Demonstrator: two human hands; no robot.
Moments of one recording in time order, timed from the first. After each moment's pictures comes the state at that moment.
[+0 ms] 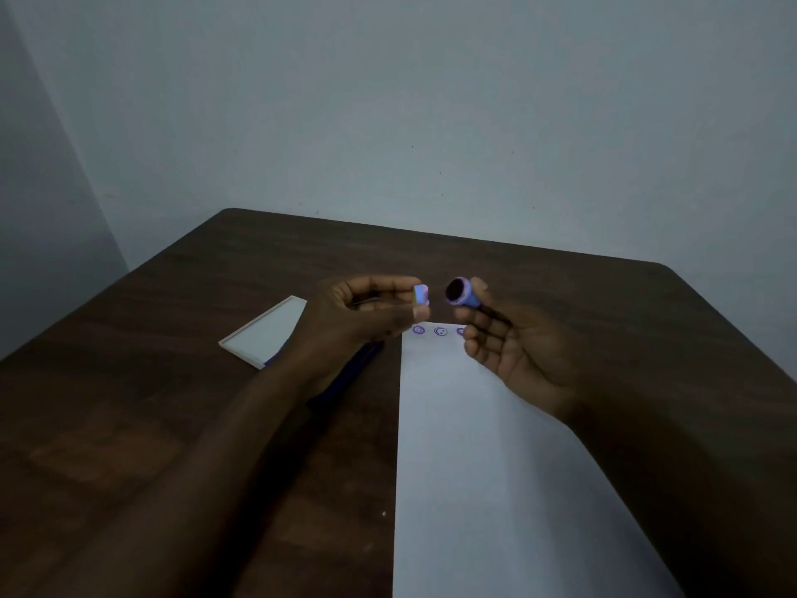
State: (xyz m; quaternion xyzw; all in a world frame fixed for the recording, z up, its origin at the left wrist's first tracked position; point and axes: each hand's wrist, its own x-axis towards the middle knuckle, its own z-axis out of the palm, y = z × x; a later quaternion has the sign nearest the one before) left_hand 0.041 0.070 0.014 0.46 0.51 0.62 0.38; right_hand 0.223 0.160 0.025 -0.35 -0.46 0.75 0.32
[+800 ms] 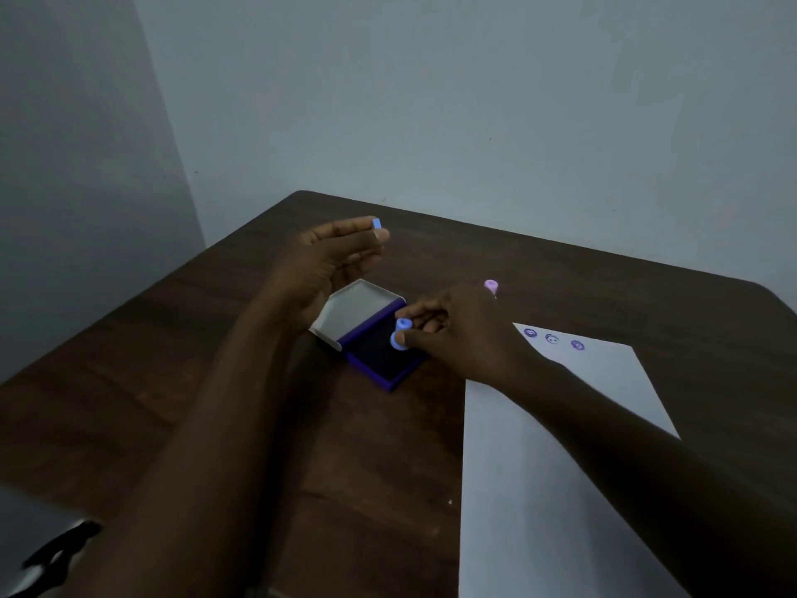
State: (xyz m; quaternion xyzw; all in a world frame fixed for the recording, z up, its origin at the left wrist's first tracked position) left_hand -0.048 0.049 0.028 0.30 0.51 0.71 0.38; right_hand 0.120 0.135 0.004 -0.27 -0.91 0.26 0.17
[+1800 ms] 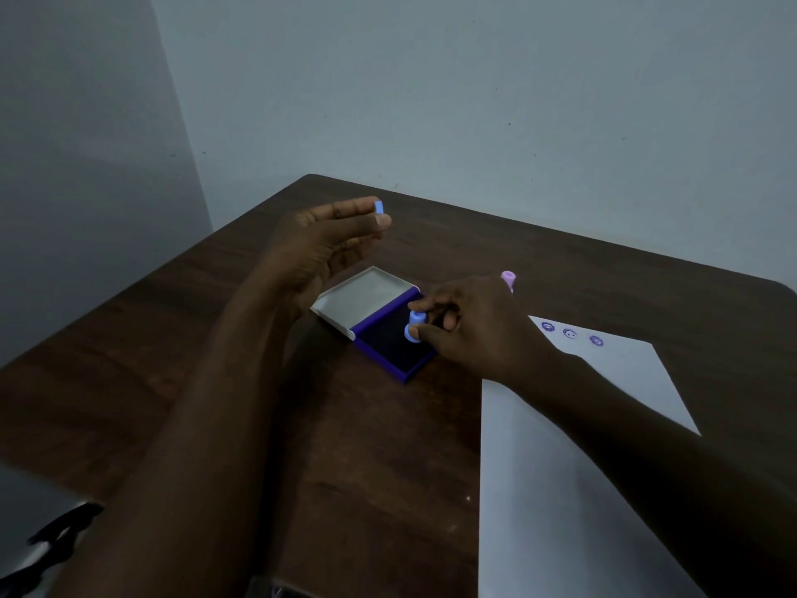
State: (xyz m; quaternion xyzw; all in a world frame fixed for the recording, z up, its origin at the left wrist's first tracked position) left_hand -0.066 0.038 0.024 0.29 0.51 0.72 0.37; right_hand 0.114 0.131 -0.002 -0.24 -0.94 0.18 0.18
